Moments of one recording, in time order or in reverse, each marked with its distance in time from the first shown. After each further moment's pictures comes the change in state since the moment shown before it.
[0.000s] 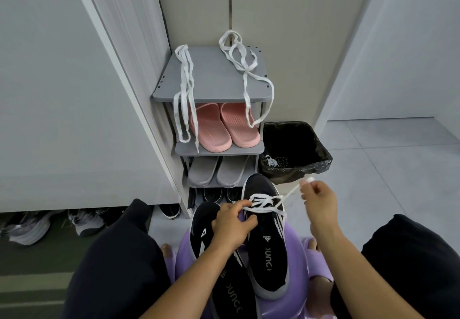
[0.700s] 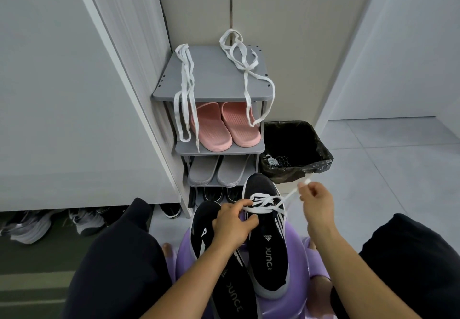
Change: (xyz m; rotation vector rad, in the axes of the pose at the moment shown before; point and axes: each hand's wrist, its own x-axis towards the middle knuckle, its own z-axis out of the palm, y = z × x) left_hand 0.002 -0.001 0.002 0.014 0.024 0.005; right_hand -0.004 0.002 0.005 0.019 -0.007 0.048
